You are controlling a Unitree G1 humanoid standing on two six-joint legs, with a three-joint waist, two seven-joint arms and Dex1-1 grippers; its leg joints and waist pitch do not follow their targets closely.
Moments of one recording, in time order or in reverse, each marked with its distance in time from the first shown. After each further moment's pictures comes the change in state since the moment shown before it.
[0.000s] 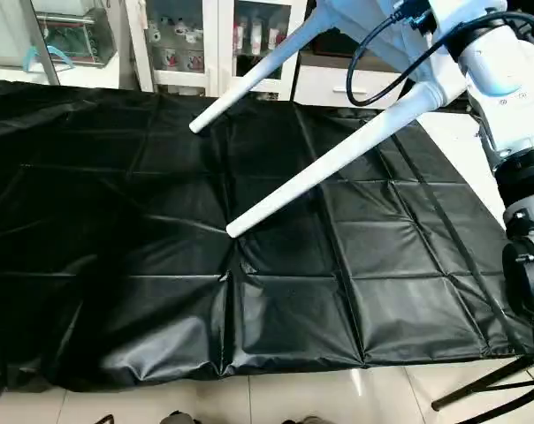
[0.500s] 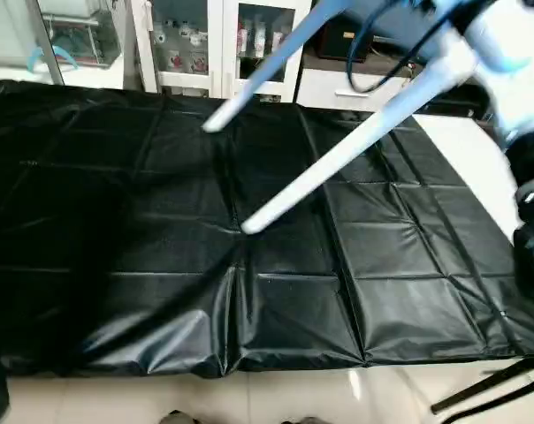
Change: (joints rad) left arm 0.145 -0.051 0.059 0.003 -0.043 0.055 -0.002; right arm -0.139 -0.027 0.060 0.076 -0.093 -0.031 0.022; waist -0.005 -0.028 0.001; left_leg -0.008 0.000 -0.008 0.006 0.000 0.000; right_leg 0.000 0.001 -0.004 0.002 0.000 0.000
